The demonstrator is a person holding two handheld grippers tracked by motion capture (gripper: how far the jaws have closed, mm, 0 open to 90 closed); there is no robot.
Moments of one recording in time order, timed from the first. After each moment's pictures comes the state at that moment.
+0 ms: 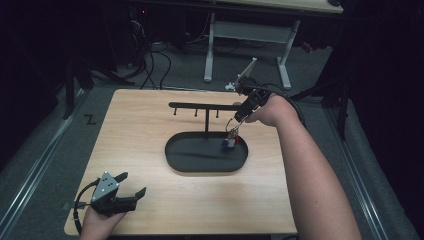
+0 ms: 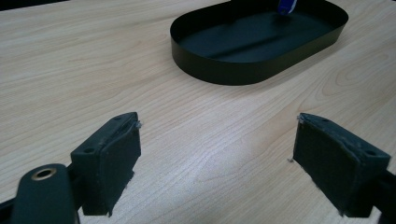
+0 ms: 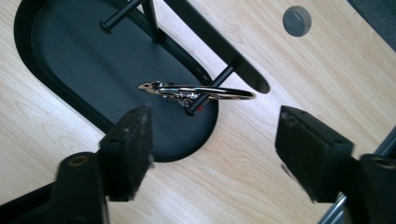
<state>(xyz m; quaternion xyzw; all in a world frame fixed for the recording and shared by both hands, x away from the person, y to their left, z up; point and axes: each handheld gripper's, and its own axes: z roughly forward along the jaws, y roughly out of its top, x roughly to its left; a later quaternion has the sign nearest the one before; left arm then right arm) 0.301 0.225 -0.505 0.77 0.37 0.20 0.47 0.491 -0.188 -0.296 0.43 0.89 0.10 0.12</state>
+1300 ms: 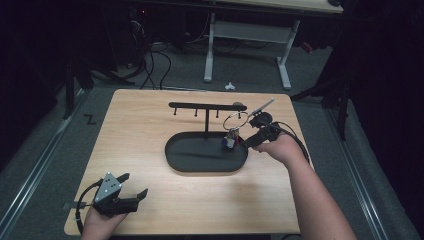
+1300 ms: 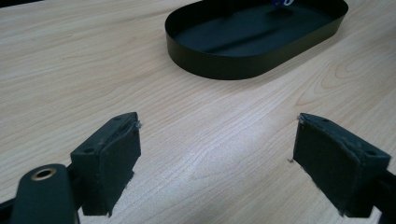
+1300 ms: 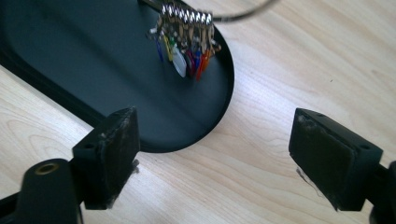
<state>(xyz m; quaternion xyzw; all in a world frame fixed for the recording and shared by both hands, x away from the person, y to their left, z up) 0.300 0.220 -0.507 0.78 0.36 0.20 0.46 0.446 -0.233 -0.387 0.49 0.85 0.16 0.12</state>
